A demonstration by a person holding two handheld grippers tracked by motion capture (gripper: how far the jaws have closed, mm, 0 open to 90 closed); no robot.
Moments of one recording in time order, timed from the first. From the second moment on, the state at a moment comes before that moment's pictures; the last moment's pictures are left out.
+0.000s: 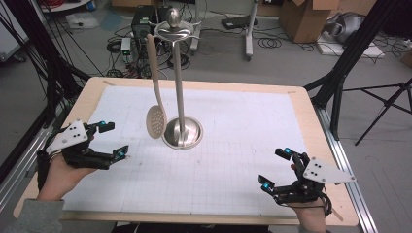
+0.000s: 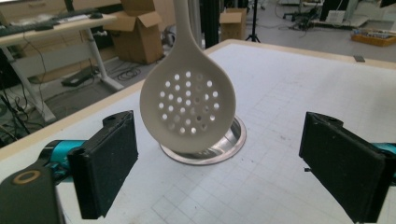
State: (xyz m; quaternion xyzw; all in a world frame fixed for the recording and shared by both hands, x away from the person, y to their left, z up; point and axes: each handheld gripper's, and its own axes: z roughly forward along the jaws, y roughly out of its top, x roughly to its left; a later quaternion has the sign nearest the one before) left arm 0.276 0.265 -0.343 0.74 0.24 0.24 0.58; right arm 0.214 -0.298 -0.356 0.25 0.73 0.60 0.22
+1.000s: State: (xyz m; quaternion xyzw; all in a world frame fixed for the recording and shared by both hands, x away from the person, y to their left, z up) left arm 0.234 0.302 -0.364 0.70 0.26 0.27 0.60; right arm 0.226 -0.287 -0.359 0.24 0.74 0.60 0.21
